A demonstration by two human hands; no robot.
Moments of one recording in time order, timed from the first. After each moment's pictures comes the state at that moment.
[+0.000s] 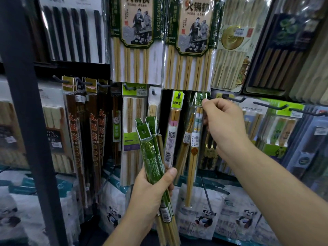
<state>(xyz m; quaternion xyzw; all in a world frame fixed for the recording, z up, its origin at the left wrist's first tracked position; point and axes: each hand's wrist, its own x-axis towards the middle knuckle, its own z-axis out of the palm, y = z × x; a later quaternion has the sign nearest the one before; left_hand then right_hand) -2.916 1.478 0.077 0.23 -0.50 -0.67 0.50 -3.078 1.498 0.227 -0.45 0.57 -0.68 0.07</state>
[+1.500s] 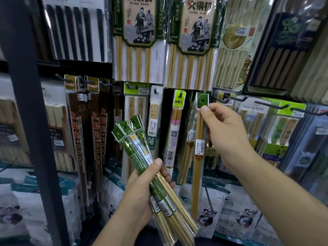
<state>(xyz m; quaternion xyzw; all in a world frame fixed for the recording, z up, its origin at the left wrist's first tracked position) -2.902 1.474 0.086 0.18 -0.36 -0.78 0.48 -3.074 1.516 0.211 -0.53 0.55 -0.64 0.08</state>
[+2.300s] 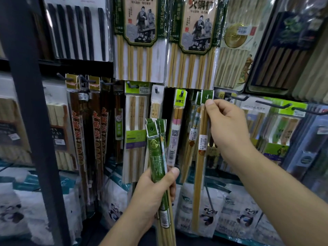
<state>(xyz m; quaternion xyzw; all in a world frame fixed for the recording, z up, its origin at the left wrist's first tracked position) -2.910 1.479 0.079 0.23 -0.51 -0.70 0.45 -3.073 1.508 0.219 -0.50 0.58 -0.64 0.04</state>
